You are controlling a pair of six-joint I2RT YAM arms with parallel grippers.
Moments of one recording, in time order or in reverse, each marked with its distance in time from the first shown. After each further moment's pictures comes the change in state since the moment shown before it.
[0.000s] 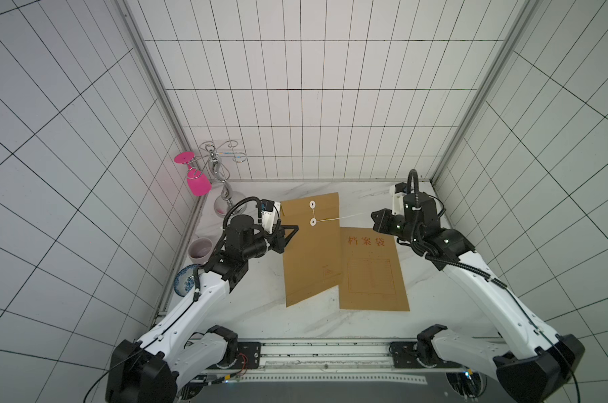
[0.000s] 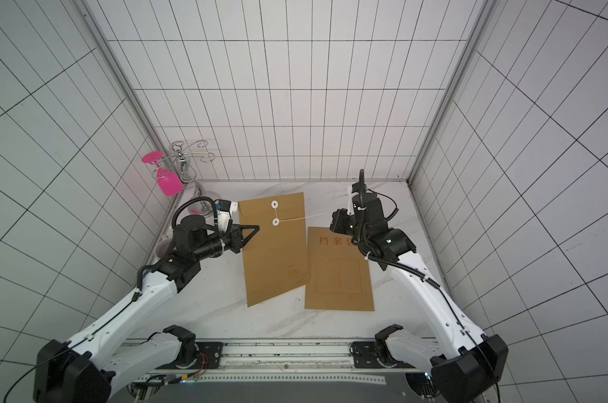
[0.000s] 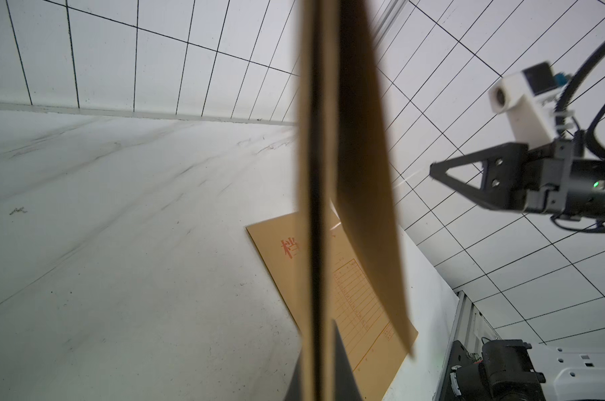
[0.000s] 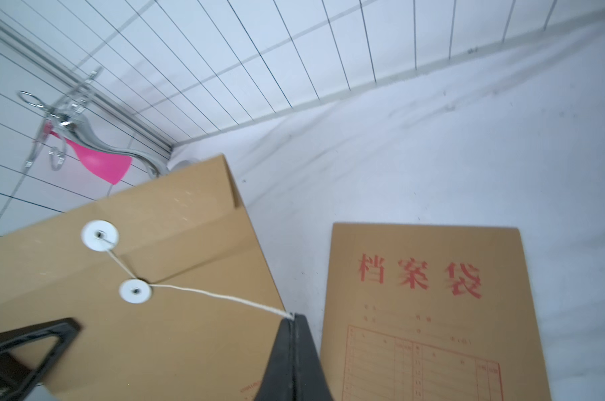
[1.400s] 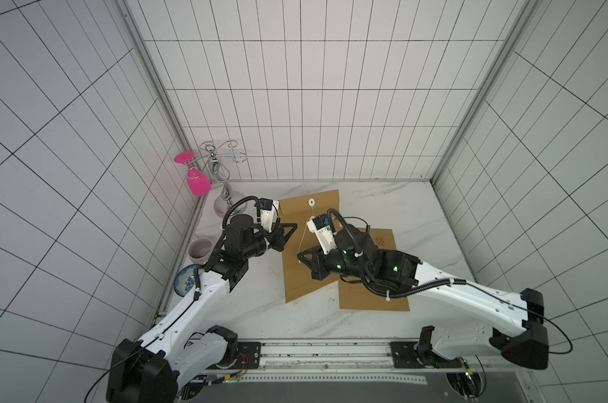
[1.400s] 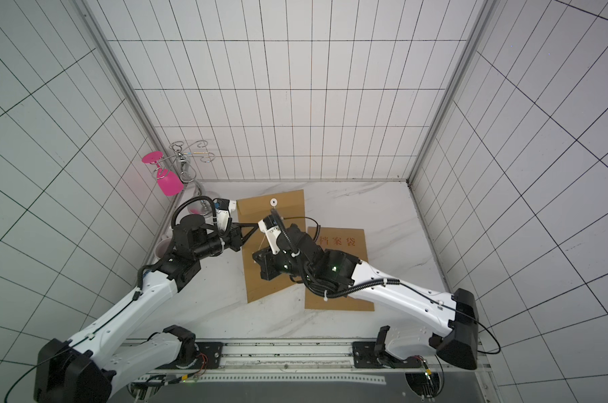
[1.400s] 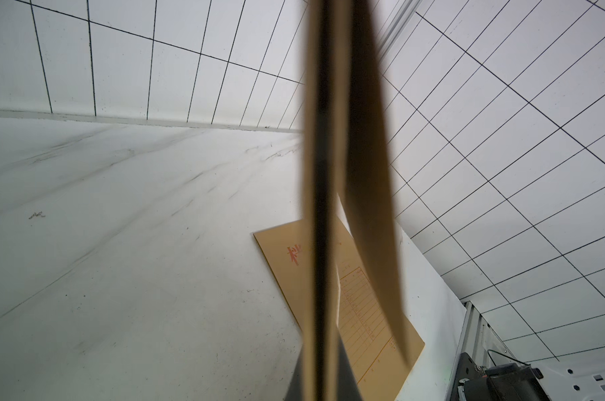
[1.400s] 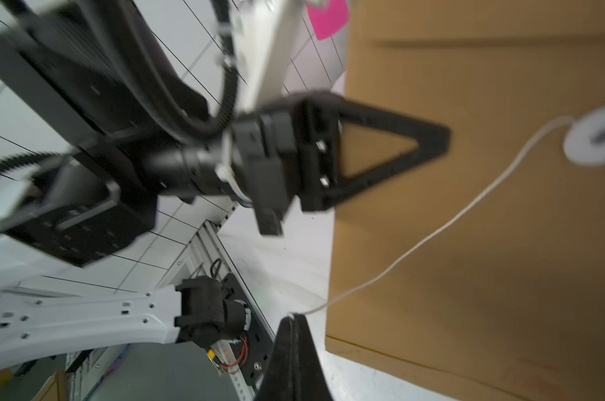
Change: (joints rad) left arm 0.006 0.006 0.000 0.018 -0.029 -0.009; right arm 0.705 0.095 -0.131 0.232 0.077 0.113
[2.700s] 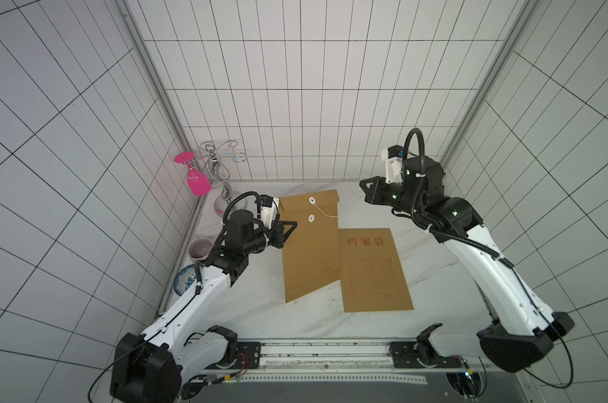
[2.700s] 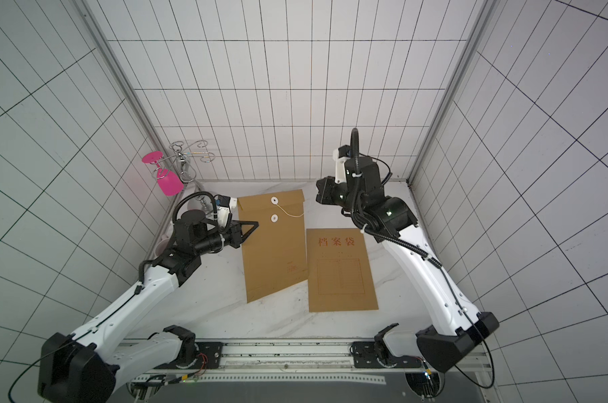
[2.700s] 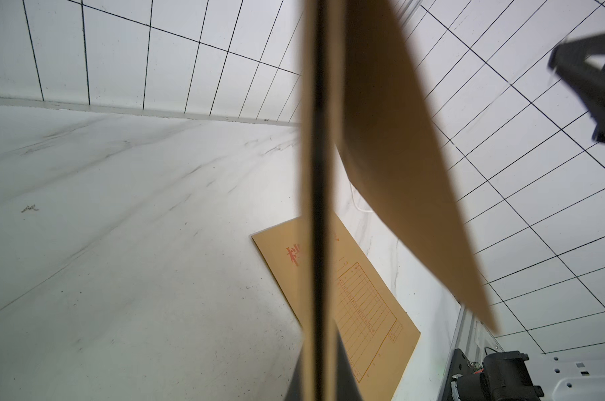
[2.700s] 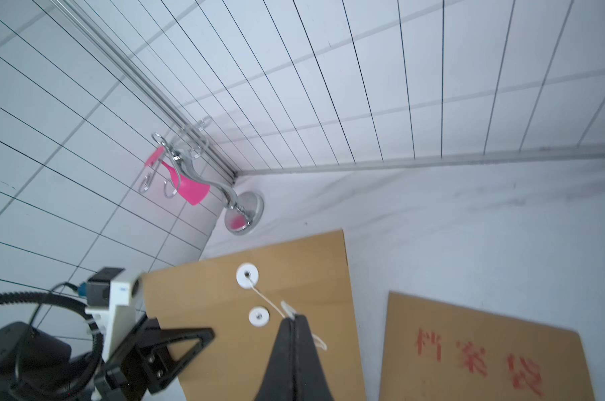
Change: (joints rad) left arm 0.025 0.045 0.062 -0.048 0.043 0.001; right arm -0.634 0.168 0.692 -0.388 -0.093 -0.169
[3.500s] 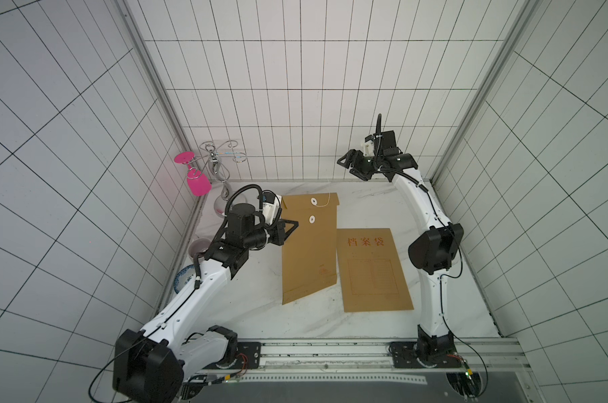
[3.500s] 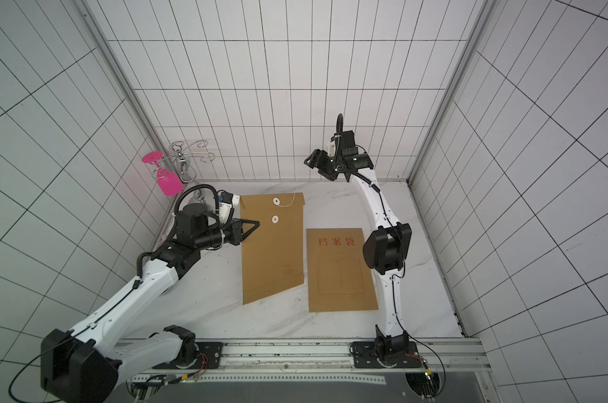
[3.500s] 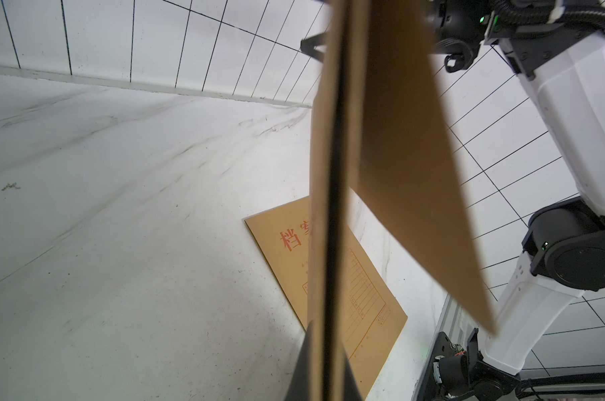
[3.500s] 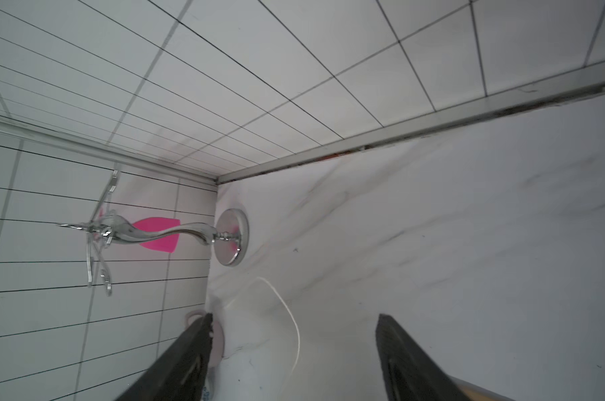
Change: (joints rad) left arm 0.000 0.032 0.081 -0.135 0.039 0.006; right arm -0.270 0.804 0.581 -0.131 -0.353 0.194
